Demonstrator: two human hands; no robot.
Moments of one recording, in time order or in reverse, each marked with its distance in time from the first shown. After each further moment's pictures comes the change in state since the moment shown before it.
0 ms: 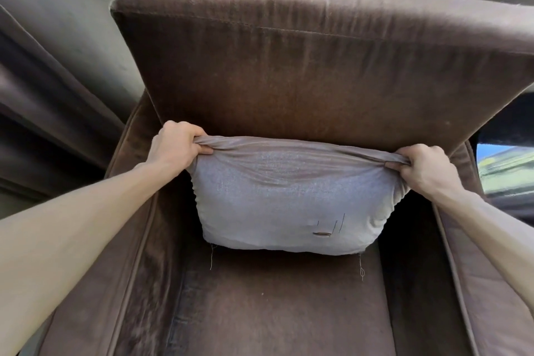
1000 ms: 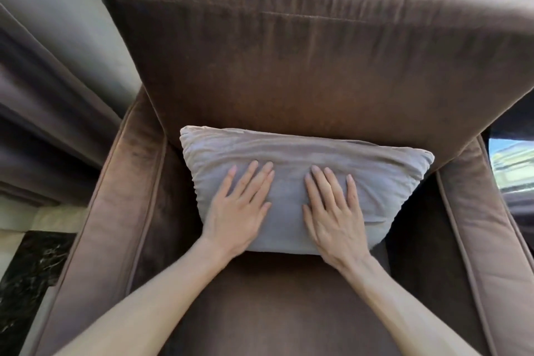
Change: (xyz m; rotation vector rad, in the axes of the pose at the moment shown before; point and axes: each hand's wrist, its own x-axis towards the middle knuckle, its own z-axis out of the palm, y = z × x) left_hand -0.095 0.027 0.129 0.527 0.136 0.570; right_hand -0.087 -0.079 0.159 -0.246 0.454 -0.576
